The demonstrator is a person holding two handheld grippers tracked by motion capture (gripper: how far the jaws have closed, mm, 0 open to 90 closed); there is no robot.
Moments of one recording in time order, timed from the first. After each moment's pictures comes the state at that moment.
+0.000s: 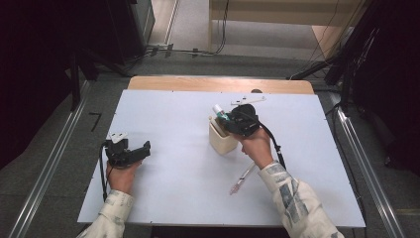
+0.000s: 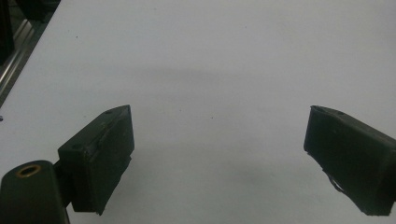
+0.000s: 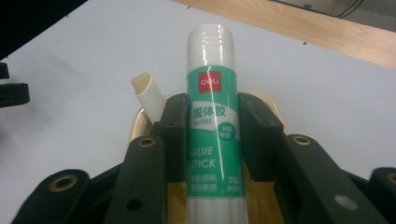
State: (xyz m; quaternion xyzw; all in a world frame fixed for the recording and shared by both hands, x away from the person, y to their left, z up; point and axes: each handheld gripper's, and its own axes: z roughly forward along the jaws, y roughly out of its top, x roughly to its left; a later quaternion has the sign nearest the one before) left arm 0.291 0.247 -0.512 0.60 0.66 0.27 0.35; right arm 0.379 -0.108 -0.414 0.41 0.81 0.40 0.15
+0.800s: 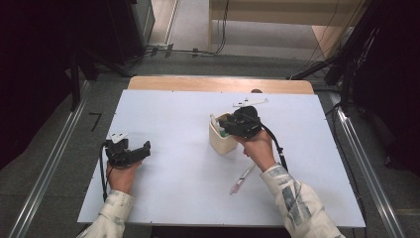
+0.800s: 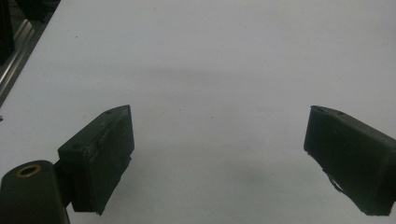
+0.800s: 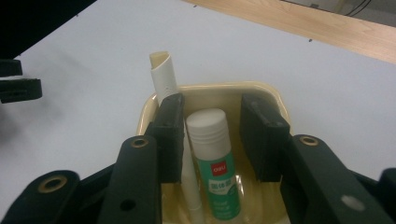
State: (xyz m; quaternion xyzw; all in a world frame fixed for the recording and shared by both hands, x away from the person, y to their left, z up) left arm 0.291 0.247 -0.512 0.60 0.66 0.27 0.35; right arm 0.373 -0.114 -0.414 0.40 0.81 0.41 0.14
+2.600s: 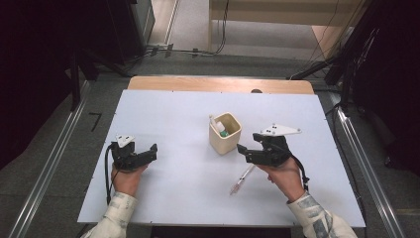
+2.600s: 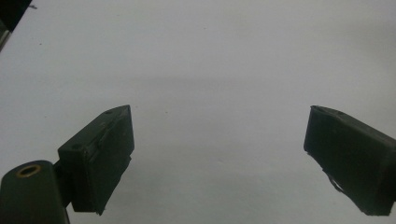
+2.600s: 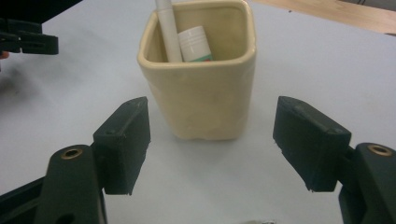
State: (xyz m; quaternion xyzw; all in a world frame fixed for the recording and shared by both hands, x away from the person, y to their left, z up) left arm 0.278 0.222 -0.504 0.62 0.64 0.27 0.37; right arm 0.307 -0.184 -0.429 0.39 0.80 0.43 0.15
